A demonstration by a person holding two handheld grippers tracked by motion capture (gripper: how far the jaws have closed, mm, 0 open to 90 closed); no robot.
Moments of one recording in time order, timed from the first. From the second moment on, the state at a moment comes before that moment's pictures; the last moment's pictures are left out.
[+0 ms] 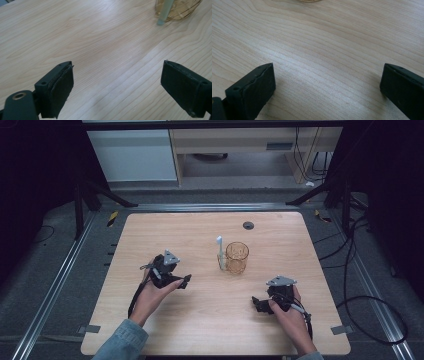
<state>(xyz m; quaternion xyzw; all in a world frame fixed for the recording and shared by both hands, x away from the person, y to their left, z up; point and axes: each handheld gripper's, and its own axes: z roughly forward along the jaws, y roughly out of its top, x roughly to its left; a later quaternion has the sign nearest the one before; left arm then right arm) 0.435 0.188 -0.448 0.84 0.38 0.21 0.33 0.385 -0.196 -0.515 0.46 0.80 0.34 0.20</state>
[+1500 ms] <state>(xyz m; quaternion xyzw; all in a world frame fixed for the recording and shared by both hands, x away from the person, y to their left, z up) 0.469 0.297 -0.508 0.77 0.50 0.22 0.32 0.384 -0.196 -0.515 0.46 0.80 0.34 0.20</state>
